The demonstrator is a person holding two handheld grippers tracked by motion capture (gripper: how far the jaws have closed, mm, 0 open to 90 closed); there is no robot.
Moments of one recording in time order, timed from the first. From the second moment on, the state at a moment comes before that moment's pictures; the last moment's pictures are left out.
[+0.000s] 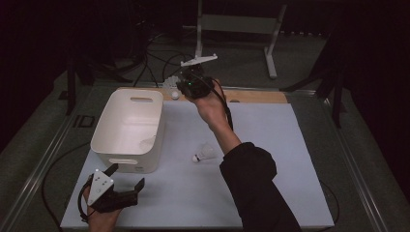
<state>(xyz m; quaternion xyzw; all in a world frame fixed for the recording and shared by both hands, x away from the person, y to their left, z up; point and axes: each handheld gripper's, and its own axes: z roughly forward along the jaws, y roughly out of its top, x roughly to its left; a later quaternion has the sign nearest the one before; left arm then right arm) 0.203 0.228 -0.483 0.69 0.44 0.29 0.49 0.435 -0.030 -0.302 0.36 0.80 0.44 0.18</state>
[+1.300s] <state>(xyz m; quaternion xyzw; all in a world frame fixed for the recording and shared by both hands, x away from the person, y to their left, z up) 0.203 0.229 -0.483 0.69 0.43 0.29 0.50 0.426 0.004 -0.298 0.34 0.80 0.47 0.15</state>
